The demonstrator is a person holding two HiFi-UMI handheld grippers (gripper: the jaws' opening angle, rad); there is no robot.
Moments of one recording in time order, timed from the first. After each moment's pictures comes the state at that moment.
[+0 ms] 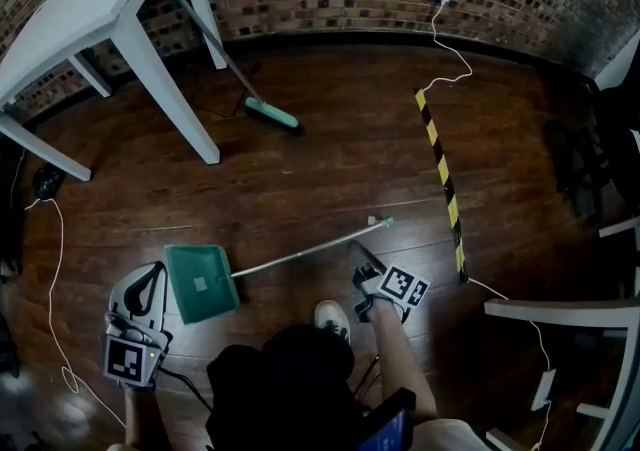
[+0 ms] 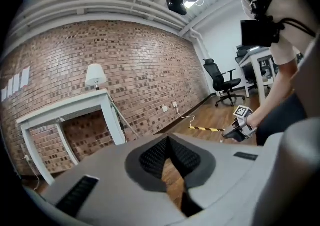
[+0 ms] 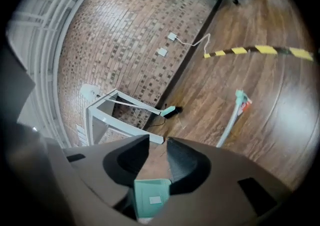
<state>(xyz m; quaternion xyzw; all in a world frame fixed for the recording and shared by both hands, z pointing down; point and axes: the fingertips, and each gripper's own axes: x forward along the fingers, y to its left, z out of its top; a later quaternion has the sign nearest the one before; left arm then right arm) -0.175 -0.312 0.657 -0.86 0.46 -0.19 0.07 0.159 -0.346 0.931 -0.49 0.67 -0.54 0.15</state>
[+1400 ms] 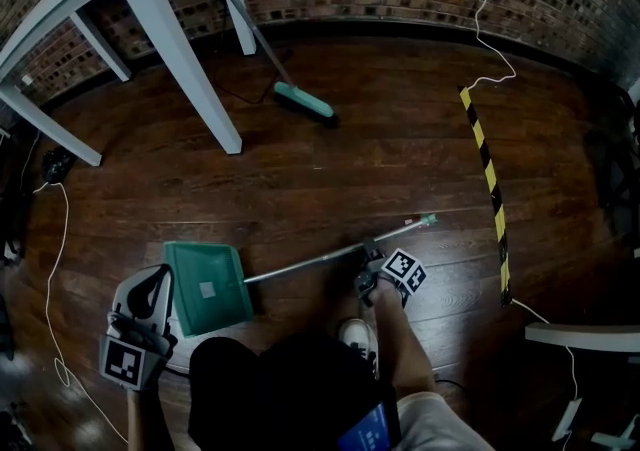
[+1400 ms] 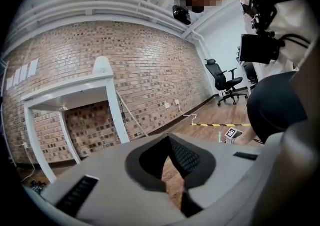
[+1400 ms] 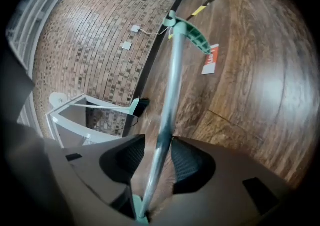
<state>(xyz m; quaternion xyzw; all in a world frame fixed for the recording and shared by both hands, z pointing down) -0.206 -0.315 0.766 -0.86 0.47 -0.16 0.08 0.136 -0.411 1.167 -0.52 0.57 -0.61 0.17</state>
